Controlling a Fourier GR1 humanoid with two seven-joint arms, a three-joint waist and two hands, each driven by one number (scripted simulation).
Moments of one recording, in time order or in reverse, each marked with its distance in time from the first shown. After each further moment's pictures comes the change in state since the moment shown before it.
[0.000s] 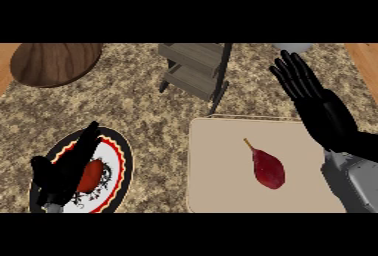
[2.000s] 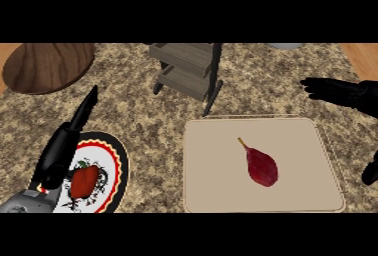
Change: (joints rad) left arm -0.156 0.022 0.010 -0.125 -0.384 0.036 -0.092; right arm -0.085 -0.379 -0.093 0.164 -0.143 0.665 0.539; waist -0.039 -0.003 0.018
